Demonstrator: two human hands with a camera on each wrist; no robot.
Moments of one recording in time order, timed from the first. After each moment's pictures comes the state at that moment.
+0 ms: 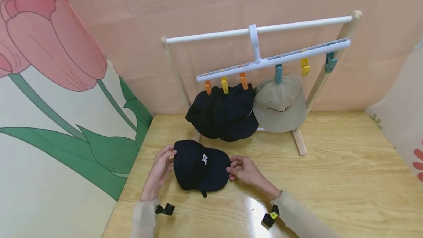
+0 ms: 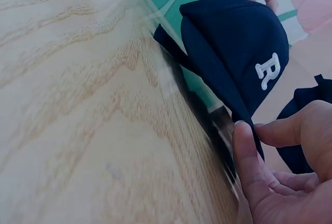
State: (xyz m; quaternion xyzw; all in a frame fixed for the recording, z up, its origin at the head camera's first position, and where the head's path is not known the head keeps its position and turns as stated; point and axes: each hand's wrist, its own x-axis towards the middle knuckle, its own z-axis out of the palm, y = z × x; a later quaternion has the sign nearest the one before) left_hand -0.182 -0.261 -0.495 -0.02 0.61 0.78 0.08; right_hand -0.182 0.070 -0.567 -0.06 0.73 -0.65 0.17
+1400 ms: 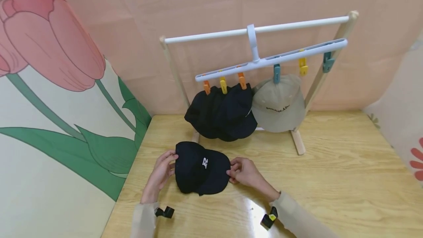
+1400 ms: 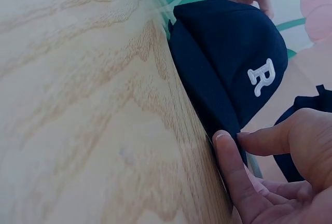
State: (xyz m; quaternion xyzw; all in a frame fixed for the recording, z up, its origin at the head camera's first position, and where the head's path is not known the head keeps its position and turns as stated) left_hand -0.177 -0.263 -0.514 -0.06 0.63 0.76 0.11; right_hand -0.177 0.069 -0.571 -0.04 0.78 -0.61 0.16
